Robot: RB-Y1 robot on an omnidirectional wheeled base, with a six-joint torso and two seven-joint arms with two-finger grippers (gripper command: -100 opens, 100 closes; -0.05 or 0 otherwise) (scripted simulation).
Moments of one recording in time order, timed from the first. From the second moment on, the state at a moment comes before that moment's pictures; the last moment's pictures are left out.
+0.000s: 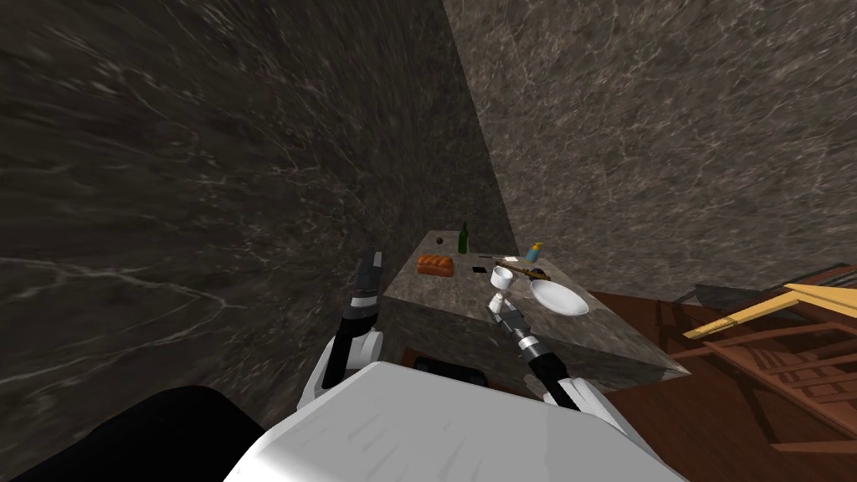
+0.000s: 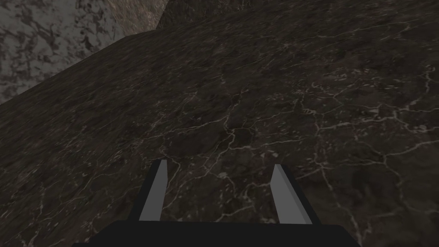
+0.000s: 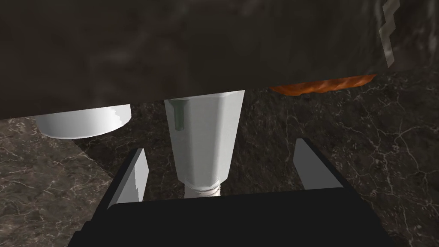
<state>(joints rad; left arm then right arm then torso) 0.53 0.04 0.00 -2.36 -0.05 -0.46 -0.15 0.38 -0.26 0.06 -1.64 0.78 -0.40 0.67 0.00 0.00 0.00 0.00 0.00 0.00</state>
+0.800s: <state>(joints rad) 0.53 0.04 0.00 -2.36 -0.05 -0.46 -0.15 0.38 -0.26 0.06 -1.64 0.78 -0.40 0.67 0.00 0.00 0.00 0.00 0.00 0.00</state>
